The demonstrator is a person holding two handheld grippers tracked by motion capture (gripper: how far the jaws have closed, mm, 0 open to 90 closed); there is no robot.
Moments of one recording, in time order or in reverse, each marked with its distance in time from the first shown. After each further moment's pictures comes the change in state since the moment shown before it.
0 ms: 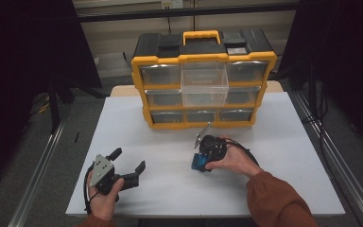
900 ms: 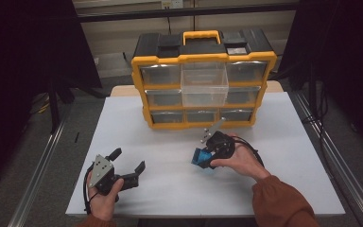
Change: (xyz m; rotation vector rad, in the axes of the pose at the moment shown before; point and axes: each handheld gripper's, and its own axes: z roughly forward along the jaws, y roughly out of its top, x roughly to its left) left arm -0.001 0.000 -0.001 0.000 0.004 -0.007; right arm 0.002 -0.013 -0.029 -0.215 0.002 -0.014
